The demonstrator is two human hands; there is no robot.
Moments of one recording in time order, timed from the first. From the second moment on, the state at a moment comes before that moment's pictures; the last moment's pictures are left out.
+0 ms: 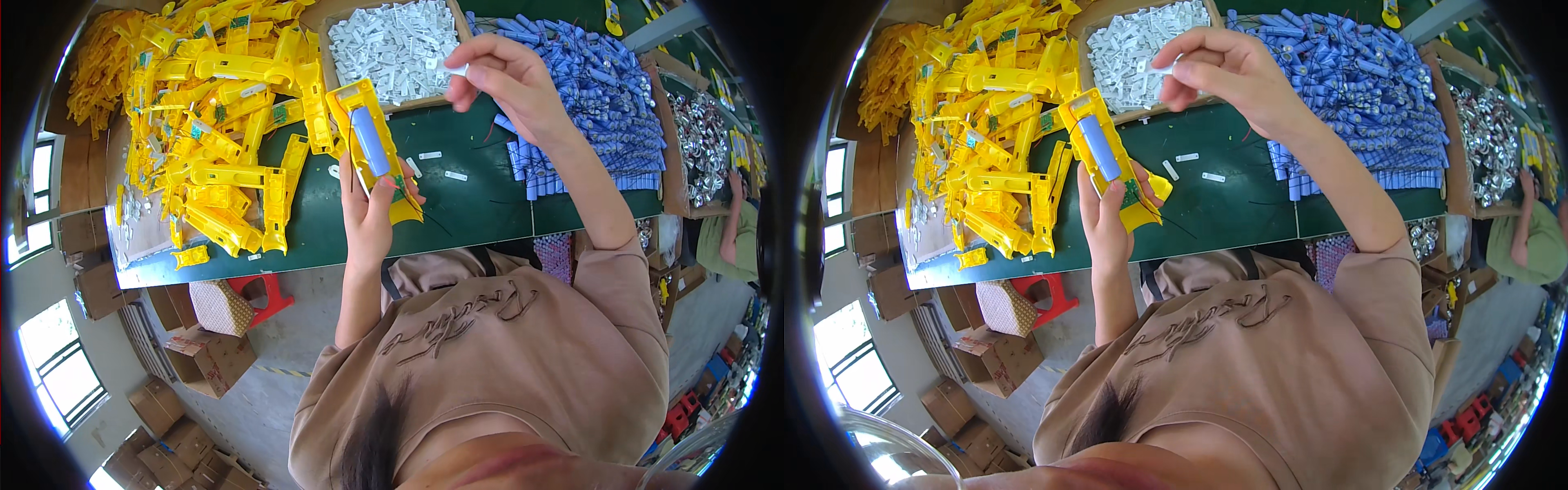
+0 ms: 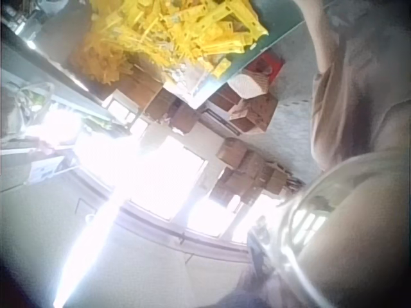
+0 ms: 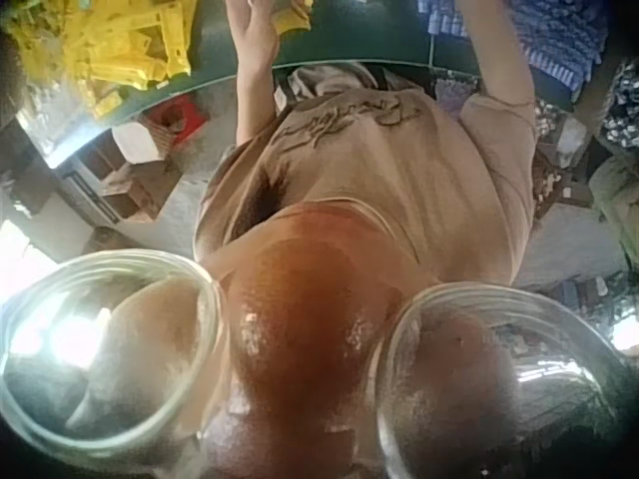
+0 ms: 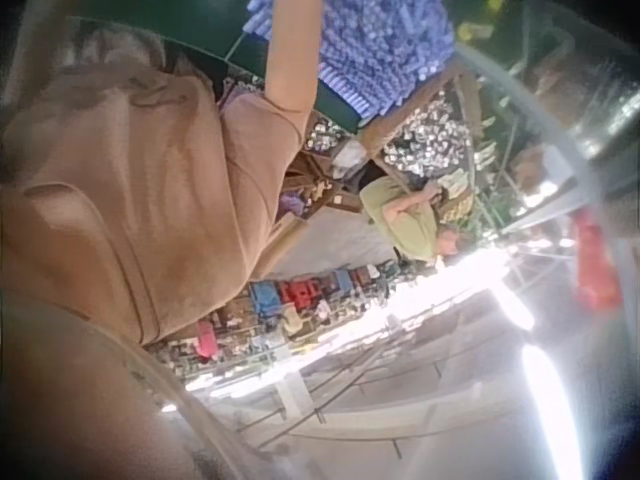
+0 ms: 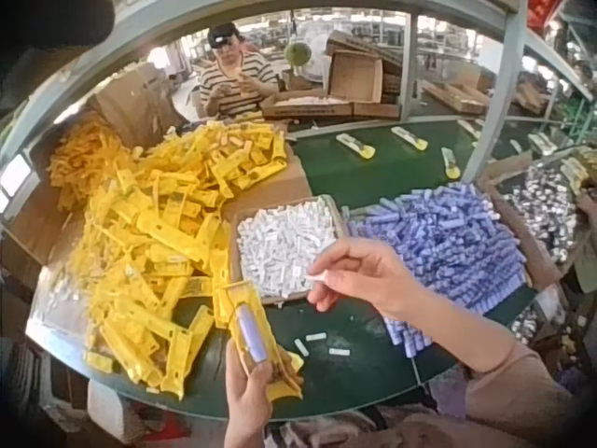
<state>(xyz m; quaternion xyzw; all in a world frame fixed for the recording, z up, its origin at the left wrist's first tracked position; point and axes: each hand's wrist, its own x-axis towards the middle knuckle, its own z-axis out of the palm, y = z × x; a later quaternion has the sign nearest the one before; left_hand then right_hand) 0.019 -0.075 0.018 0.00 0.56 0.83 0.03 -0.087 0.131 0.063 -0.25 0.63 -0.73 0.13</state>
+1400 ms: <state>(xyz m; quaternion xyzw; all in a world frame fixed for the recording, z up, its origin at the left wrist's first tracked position) 0.035 -0.037 0.034 0.07 0.69 0.71 0.11 -0.061 0.124 0.044 -0.19 0.81 -0.55 -0.10</state>
